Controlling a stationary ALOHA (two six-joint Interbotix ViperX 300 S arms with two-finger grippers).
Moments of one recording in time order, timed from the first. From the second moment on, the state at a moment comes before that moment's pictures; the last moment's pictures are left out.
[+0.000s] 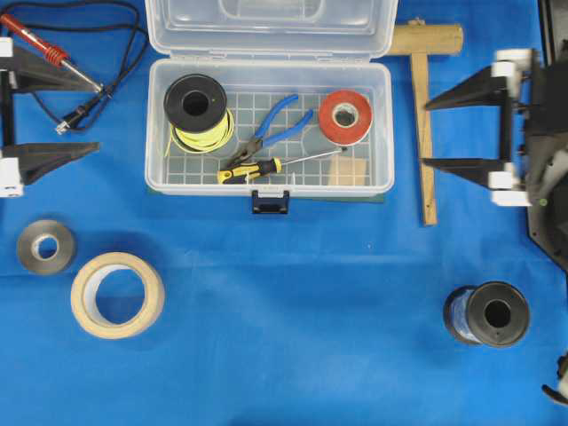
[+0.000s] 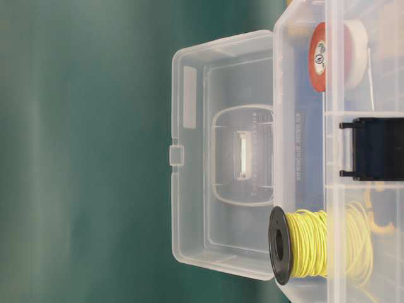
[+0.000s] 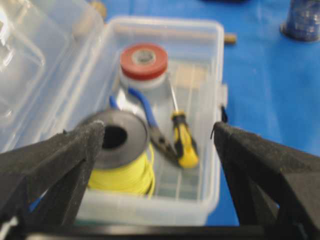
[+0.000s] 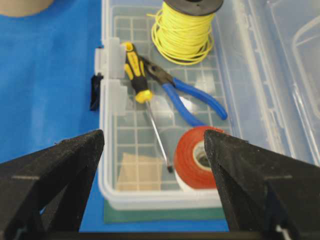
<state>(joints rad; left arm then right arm) 0.16 -0.97 1.22 -0.04 -0.02 0.07 -0.14 -0.89 1.05 0.03 0.27 0.01</state>
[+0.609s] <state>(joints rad) 0.16 -1.21 1.35 -0.04 0.20 0.02 -0.14 -1.09 1.23 0.04 0.34 0.07</state>
